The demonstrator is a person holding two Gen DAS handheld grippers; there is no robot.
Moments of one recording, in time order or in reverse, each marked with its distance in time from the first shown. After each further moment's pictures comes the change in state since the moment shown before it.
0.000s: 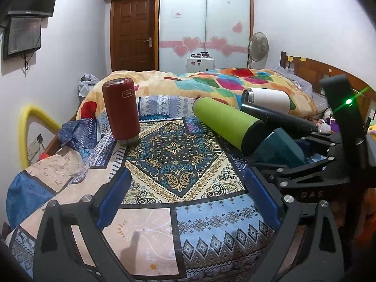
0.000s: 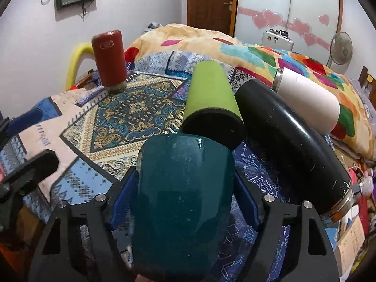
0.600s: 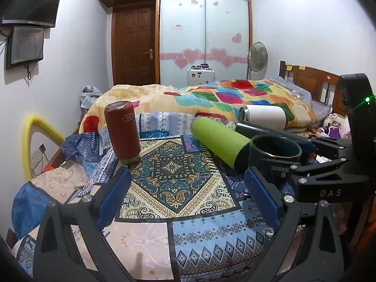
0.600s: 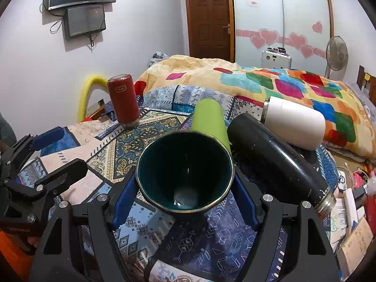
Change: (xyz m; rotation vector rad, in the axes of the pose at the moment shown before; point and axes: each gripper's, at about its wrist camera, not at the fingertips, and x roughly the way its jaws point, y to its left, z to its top) left arm -0.018 -0.010 0.019 0.007 -0.071 0.011; right arm -0.036 -0.011 0.008 0.046 -0.156 0.071
